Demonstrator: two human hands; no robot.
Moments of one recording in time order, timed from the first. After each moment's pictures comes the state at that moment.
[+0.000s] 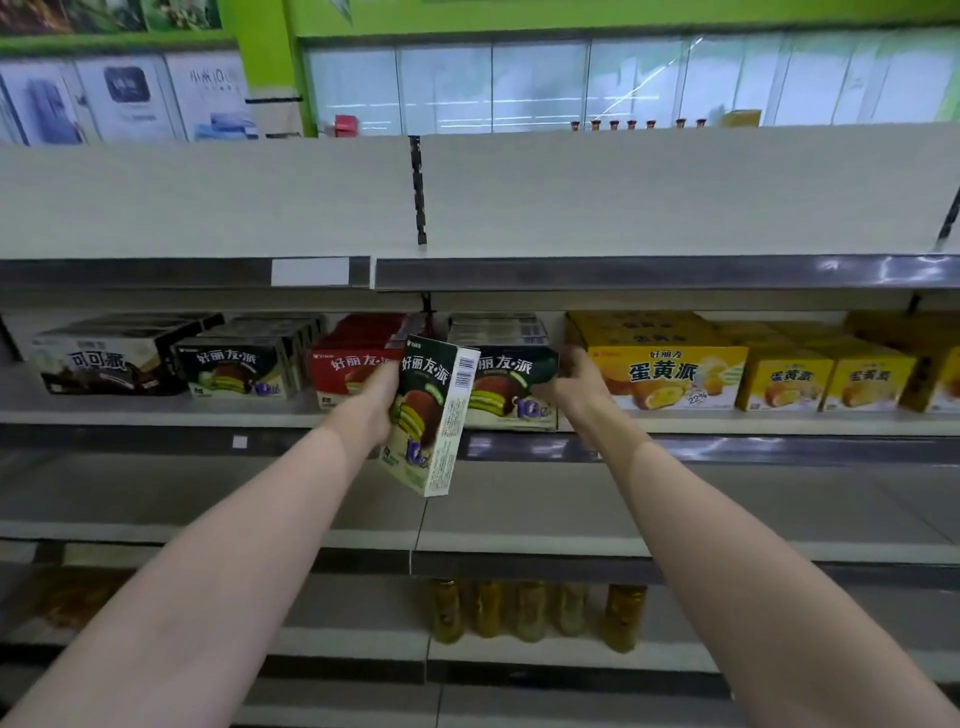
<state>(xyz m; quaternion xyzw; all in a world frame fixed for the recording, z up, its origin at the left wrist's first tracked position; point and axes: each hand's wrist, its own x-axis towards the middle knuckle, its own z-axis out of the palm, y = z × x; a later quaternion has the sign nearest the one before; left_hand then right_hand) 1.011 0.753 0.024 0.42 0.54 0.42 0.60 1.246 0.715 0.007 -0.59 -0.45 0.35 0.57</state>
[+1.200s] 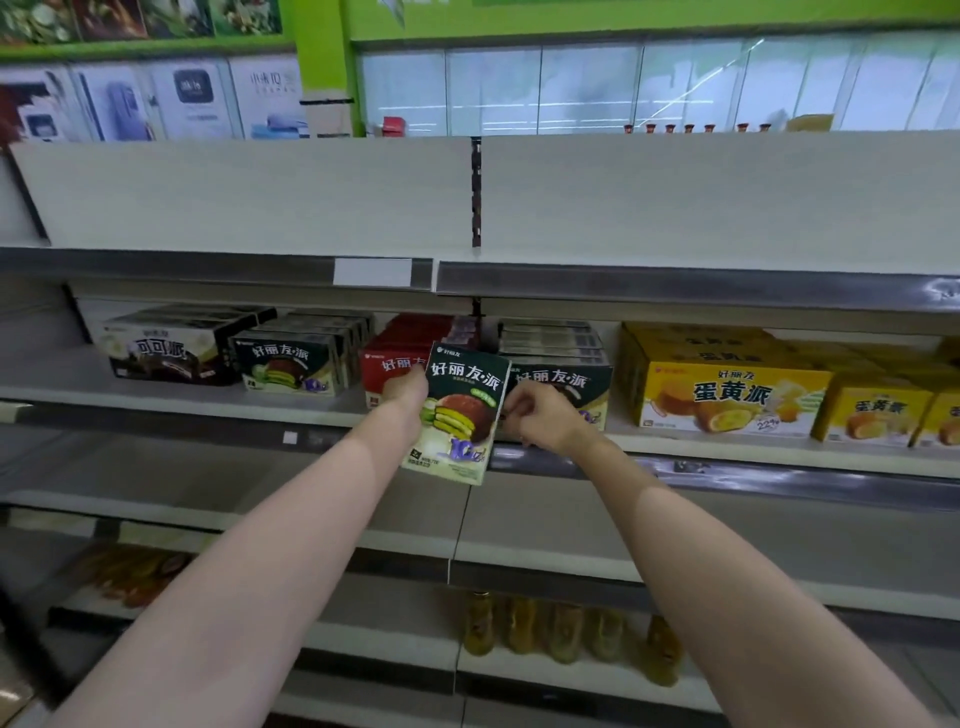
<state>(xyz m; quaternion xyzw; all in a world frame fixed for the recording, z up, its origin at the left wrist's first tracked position) 0.982 0.795 0.006 0.37 0.57 0.52 0.52 1.176 0.764 -0.020 -0.57 -0.67 0.28 0.39</state>
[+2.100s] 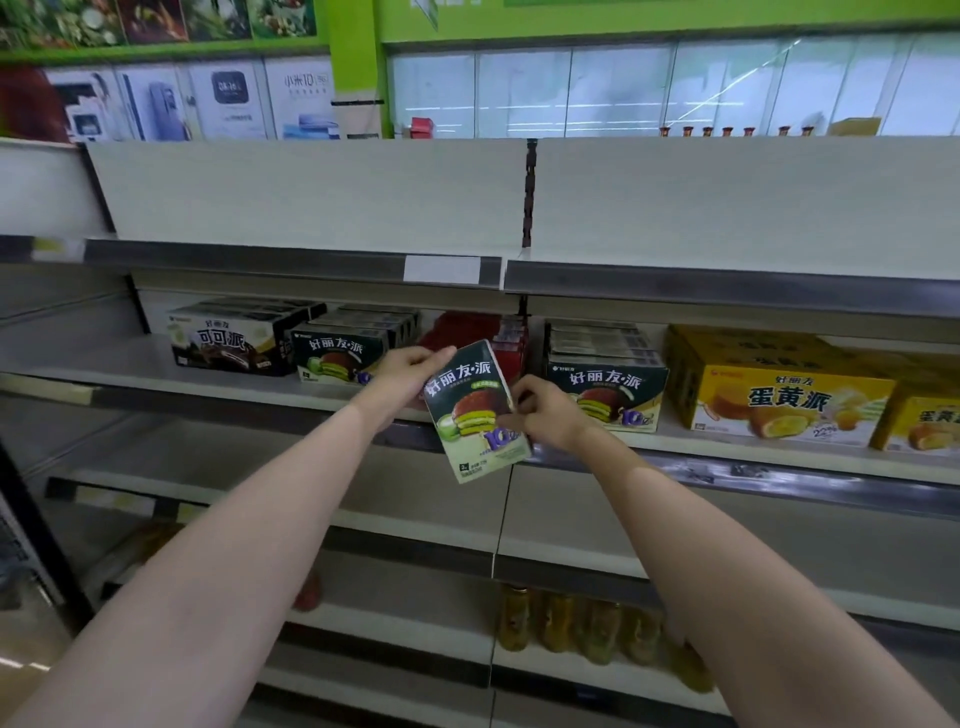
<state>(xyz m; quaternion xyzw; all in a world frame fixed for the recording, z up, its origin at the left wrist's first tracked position) 0.890 0.775 0.028 0.61 0.53 0.44 0.39 1.113 0.769 -0.014 -0.55 -0.71 0.28 0.34</state>
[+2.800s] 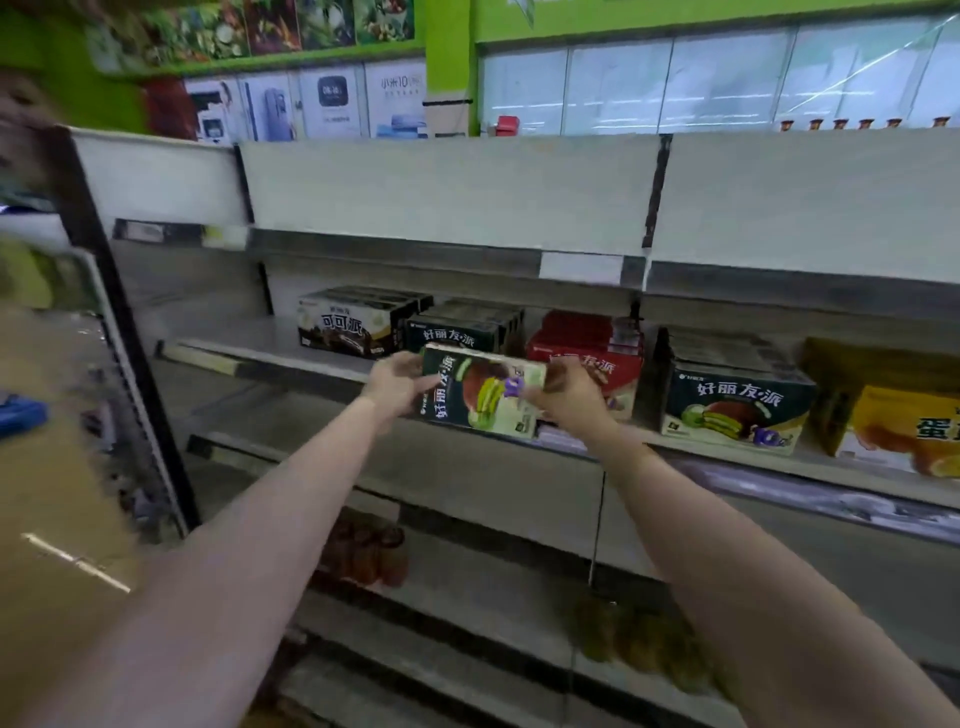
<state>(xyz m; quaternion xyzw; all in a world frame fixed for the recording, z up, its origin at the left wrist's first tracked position) 0.745 0.768 0.000 0.51 0.56 0.54 0.37 0.985 0.799 -0.017 -0.55 -0.65 0.27 0.45</state>
